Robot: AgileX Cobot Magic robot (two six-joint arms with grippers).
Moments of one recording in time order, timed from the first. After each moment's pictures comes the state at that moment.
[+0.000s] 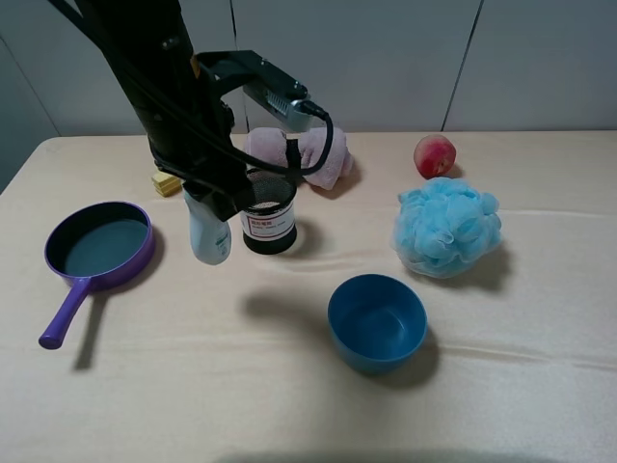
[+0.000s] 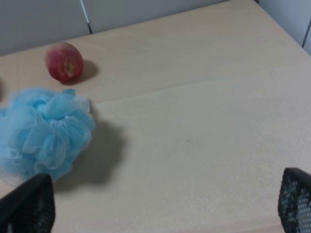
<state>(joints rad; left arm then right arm) -0.69 1.70 -1.30 0.08 0.95 0.16 -0.04 -0.01 -0.50 -0.09 1.03 0.23</state>
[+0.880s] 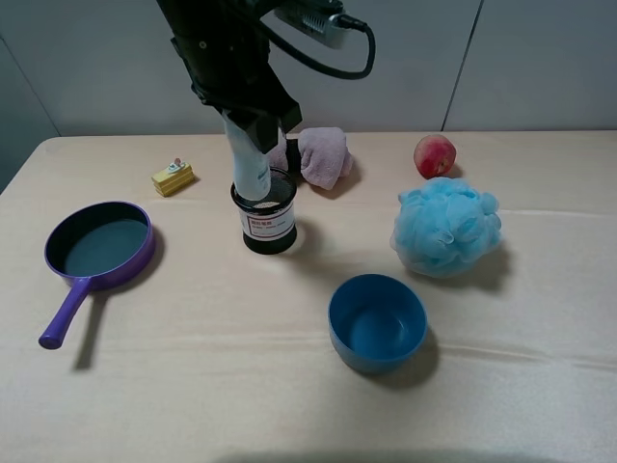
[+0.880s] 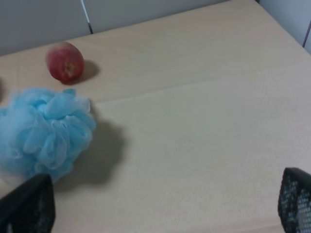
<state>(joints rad) -0.66 1.85 -1.62 0.08 0.98 0.15 -0.04 -0.01 -0.50 -0.09 1.03 0.23</state>
